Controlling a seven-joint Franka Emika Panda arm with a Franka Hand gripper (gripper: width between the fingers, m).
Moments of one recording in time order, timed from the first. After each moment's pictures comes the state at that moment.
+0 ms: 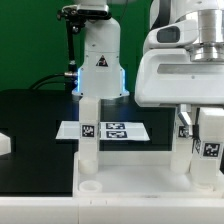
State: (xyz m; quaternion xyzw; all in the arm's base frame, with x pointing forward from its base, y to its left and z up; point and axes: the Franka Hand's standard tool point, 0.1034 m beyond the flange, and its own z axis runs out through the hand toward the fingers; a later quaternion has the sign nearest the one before) arm 0.627 0.114 0.102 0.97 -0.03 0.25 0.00
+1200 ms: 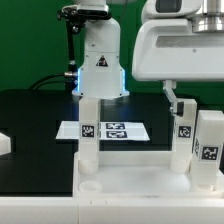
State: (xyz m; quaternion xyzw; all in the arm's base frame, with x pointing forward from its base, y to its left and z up) arm 0.624 0.113 0.127 0.99 -0.08 0.11 -0.01
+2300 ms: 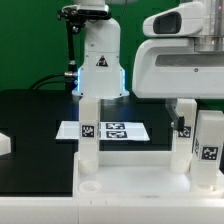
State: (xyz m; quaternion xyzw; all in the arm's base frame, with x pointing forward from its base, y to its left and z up) arm 0.644 0.105 0.118 0.99 -0.12 0.02 -0.03
